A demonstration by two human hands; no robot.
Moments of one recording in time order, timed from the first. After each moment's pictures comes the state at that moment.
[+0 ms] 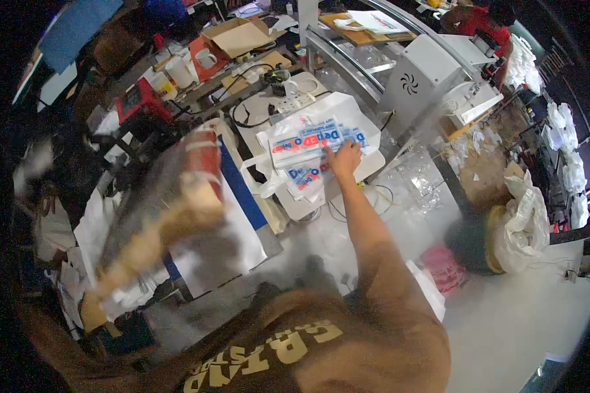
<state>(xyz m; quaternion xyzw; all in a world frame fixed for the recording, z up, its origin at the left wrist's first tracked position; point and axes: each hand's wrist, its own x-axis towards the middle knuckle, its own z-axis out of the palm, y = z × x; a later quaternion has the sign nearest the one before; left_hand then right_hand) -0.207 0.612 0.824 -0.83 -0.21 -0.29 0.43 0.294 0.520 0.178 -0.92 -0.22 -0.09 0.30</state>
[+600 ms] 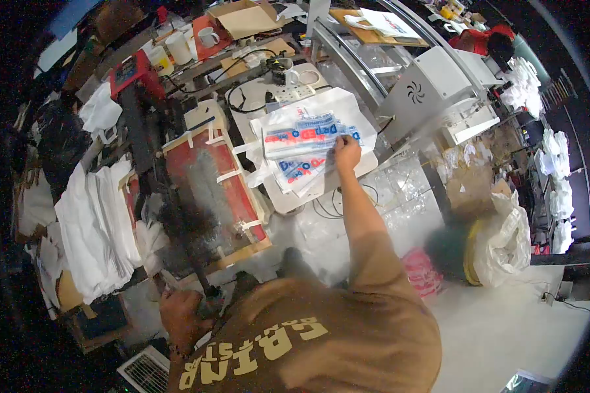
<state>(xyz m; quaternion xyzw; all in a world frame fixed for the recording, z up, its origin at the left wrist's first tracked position) -0.218 0.459 0.415 -0.92 -0.37 -0.07 -0.10 0.341 0.518 0.156 -0.86 -0.24 -0.10 0.44</state>
